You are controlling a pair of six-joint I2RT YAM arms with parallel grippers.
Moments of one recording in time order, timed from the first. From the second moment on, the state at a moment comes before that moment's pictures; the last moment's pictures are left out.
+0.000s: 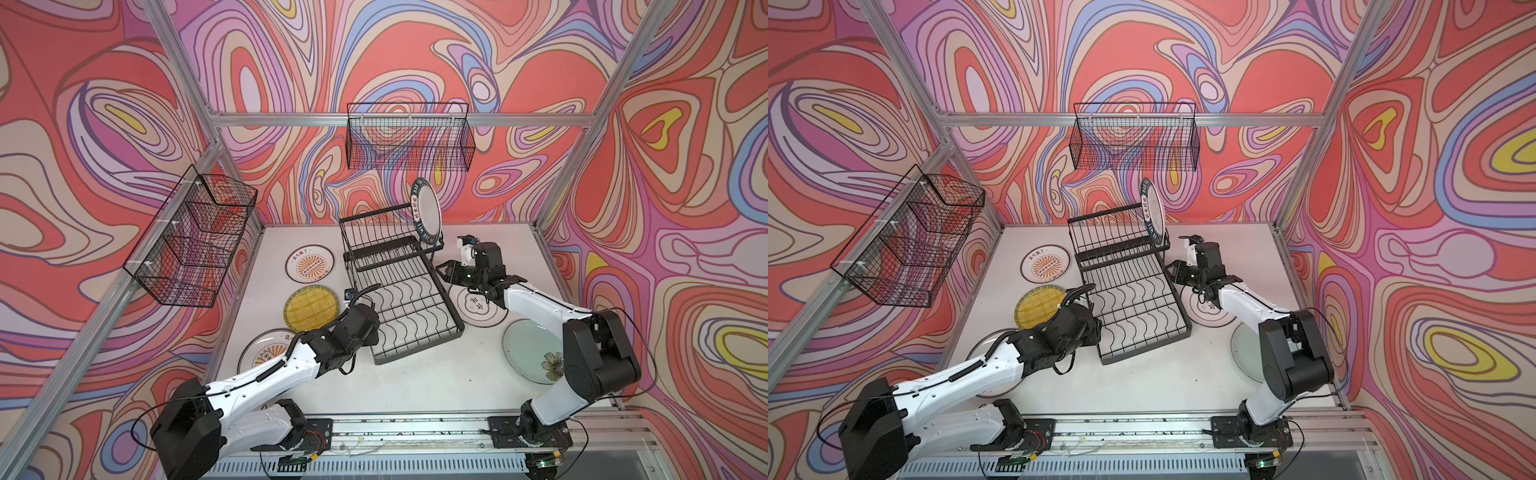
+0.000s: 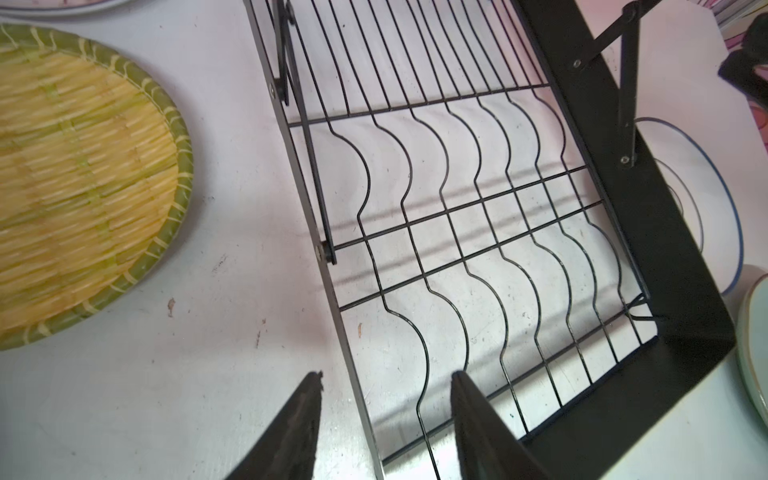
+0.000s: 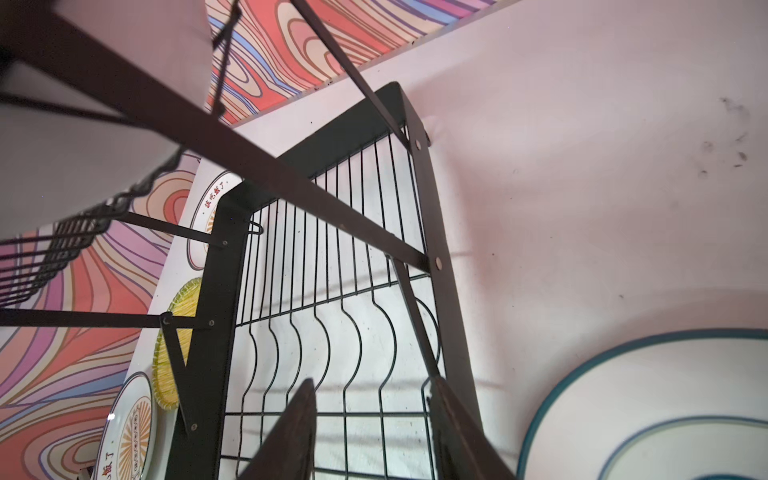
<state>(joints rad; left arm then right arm) -0.81 1.12 0.68 -0.40 -0.34 -0.79 0.27 1.58 0.99 0.00 -0.34 0.49</state>
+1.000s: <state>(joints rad) -0.81 1.01 0.68 -0.45 -0.35 -0.71 -0.27 1.43 0.72 -0.14 -0.38 0.54</state>
